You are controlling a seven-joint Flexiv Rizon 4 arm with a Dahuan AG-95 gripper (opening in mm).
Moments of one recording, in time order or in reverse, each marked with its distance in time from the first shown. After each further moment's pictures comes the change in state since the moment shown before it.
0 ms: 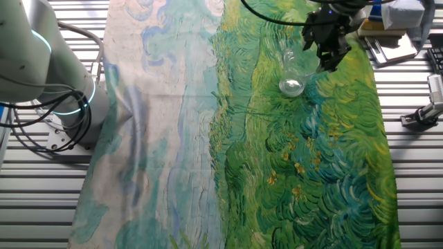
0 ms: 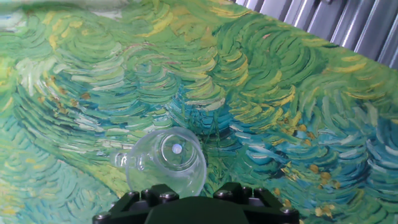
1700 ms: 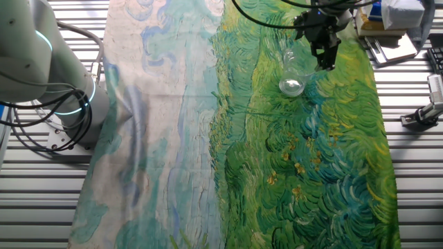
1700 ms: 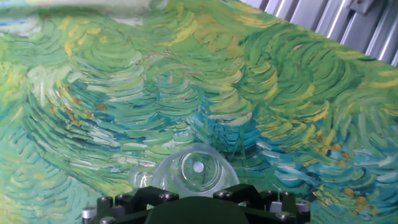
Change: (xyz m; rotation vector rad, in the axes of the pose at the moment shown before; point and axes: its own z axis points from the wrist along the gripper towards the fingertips) arm -0.014 0.030 0.039 -0.018 -0.047 -0.039
